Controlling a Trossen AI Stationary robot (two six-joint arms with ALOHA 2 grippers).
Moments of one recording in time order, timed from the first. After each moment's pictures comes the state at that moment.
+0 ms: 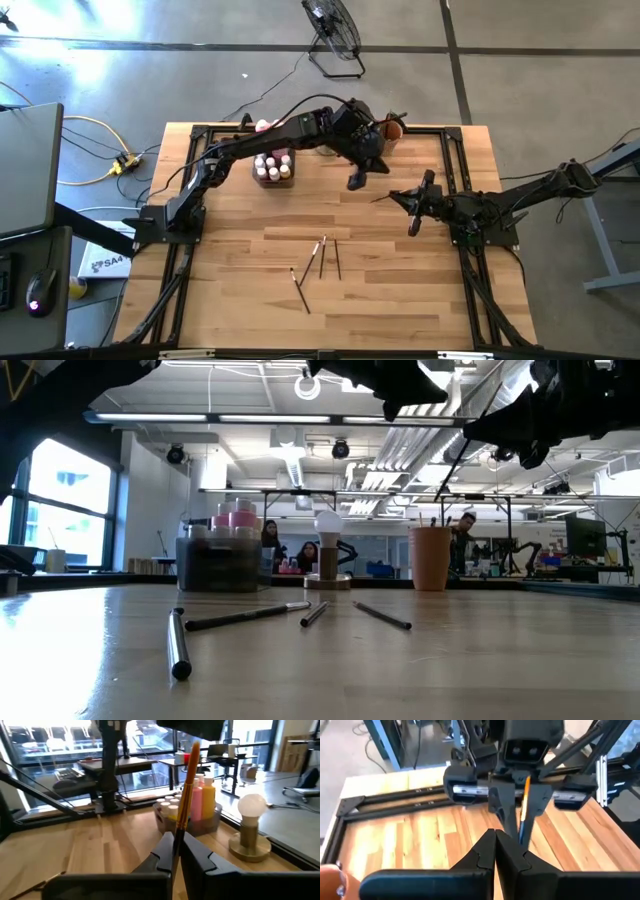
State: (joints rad) left arm 0.24 2.18 2.36 -0.67 0.43 0.24; right arm 0.25 0.63 0.18 0.44 0.57 0.11
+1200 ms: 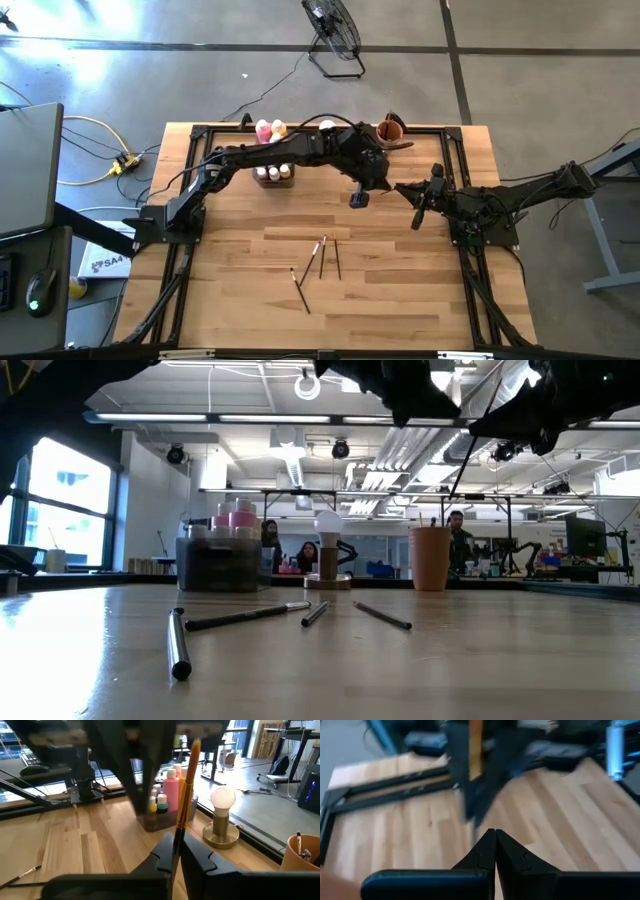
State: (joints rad) left arm 0.18 2.19 2.26 -0.64 0.32 0.29; right arm 0.25 0.55 0.32 0.07 0.68 0.16
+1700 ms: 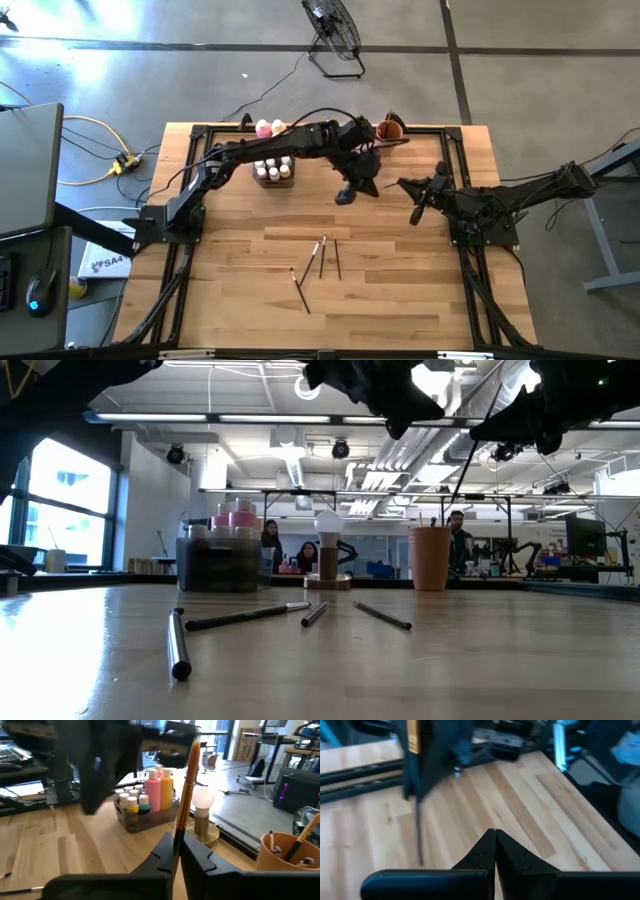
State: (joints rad) left arm 0.22 2.18 2.26 -0.75 0.57 0.35; right arm 0.25 0.55 0.32 0.06 0.77 0.14
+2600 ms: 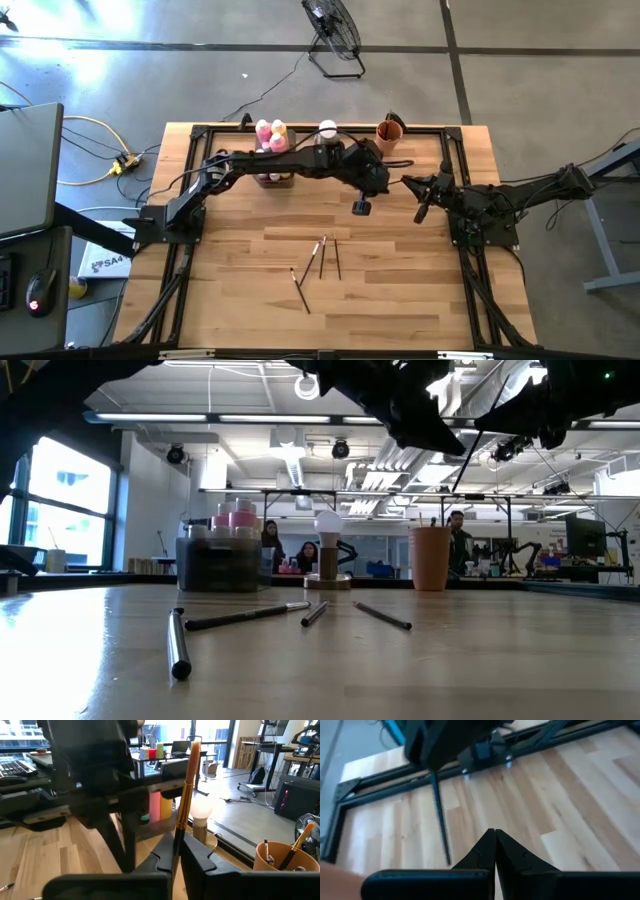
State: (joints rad) left arm 0.14 2.19 2.12 -0.51 0.21 0.36; right arm 0.25 0.48 0.32 0.05 0.78 0.11
